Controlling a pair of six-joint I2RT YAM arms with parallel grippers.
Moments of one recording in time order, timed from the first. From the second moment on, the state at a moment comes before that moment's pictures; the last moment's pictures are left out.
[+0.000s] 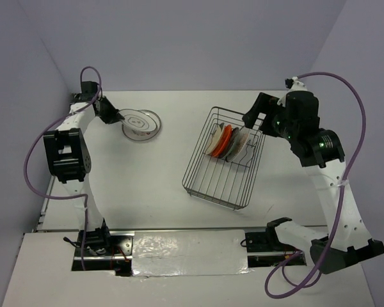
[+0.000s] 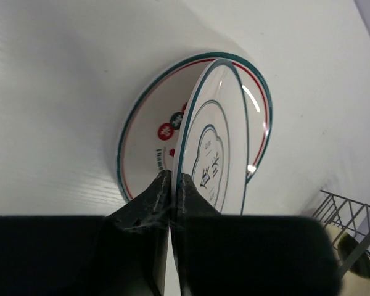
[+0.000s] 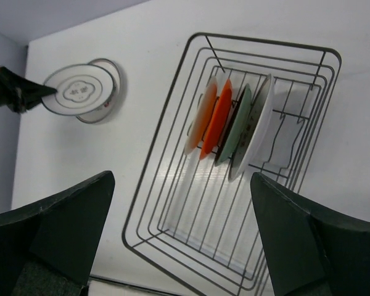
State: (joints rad) left arm 0.17 2.08 1.70 -0.54 0.30 -0.64; right arm 0.27 1.11 1.52 -0.87 0.04 0.50
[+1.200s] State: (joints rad) left arm 0.05 1.55 1.55 -0.92 0.06 -0.43; right arm 0.31 1.75 1.65 -1.11 0.40 0.56
